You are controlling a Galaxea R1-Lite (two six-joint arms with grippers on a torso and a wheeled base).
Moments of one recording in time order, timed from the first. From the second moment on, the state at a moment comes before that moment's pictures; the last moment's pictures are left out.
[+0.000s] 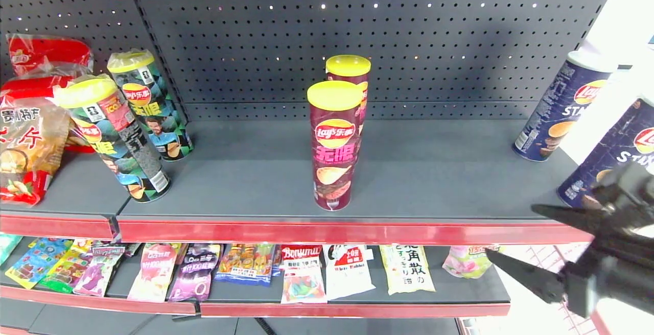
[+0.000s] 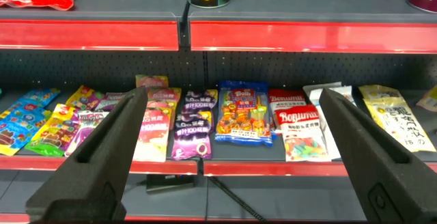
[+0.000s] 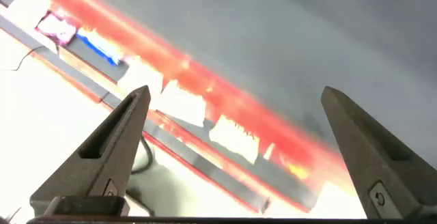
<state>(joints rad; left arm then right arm) 0.00 0.00 0.00 0.00 0.00 0.00 0.52 1.08 -0.43 -0.25 -0.06 -0.18</state>
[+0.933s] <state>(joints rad) 0.00 0.00 0.00 0.00 0.00 0.00 -0.15 0.11 -0.05 0.02 -0.09 -0.06</state>
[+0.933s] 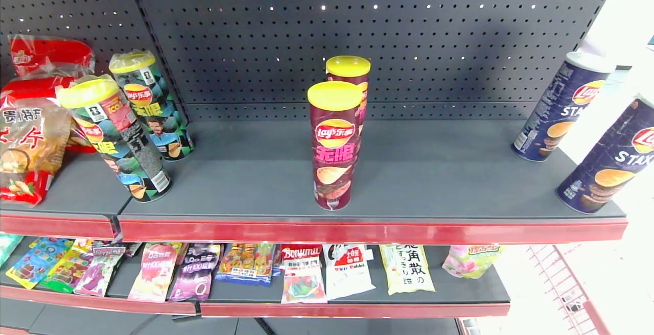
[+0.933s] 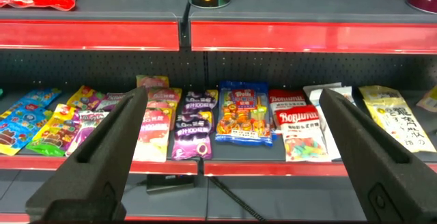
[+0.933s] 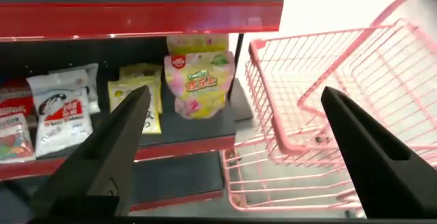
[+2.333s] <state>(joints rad) 0.00 0.00 0.00 0.00 0.00 0.00 0.02 0.07 0.00 0.00 0.04 -0.01</state>
